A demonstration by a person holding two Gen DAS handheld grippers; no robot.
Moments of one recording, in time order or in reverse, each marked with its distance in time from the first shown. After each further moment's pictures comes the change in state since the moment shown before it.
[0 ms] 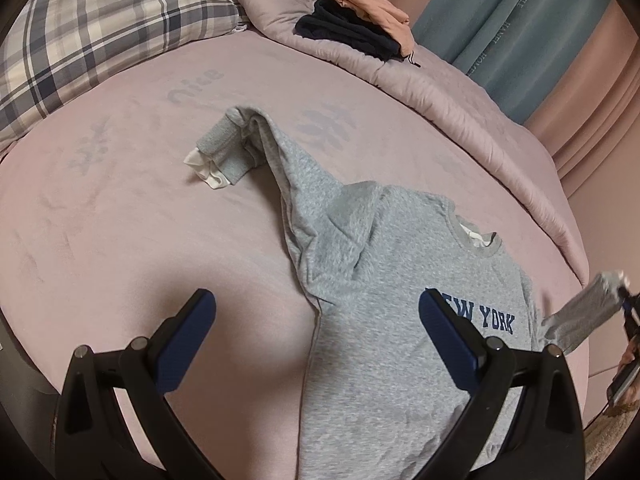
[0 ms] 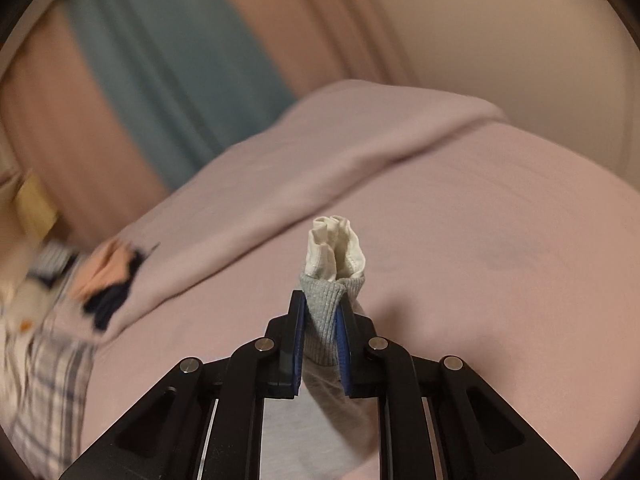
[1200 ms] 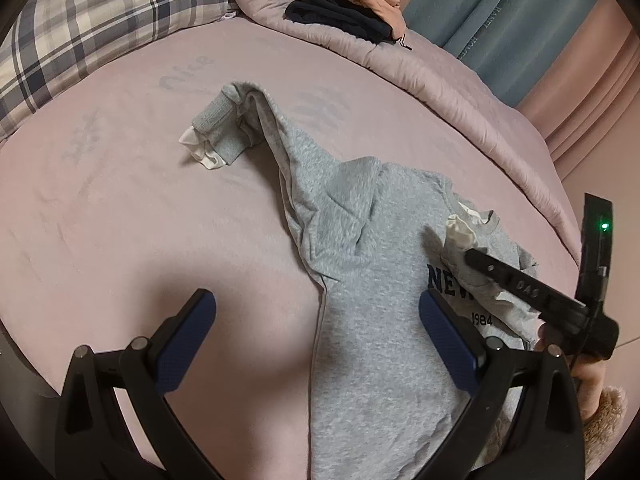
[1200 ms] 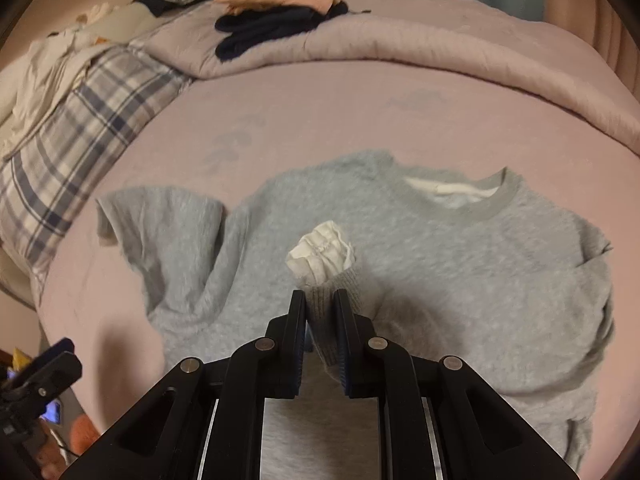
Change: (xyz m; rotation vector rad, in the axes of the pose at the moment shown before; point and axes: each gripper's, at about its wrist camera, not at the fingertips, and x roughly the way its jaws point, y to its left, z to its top) left arm 0.006 0.007 -0.012 0.037 0.055 -0.029; right arm 0.088 0.260 -0.223 -0.608 0.535 0.217
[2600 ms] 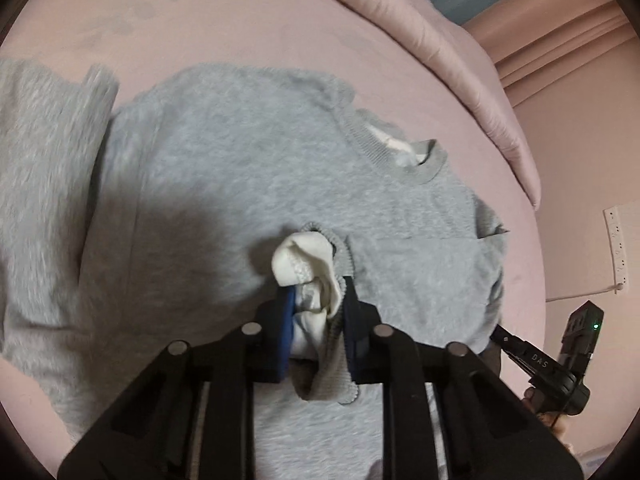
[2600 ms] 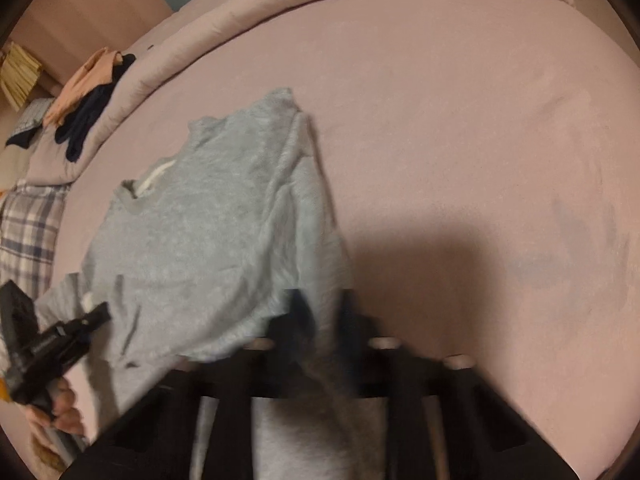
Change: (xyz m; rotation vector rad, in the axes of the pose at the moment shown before) left arm 0.155 -0.126 0.027 0.105 0.303 -0.264; right arm -0.050 -0.230 -0.083 0.531 0.032 -0.117
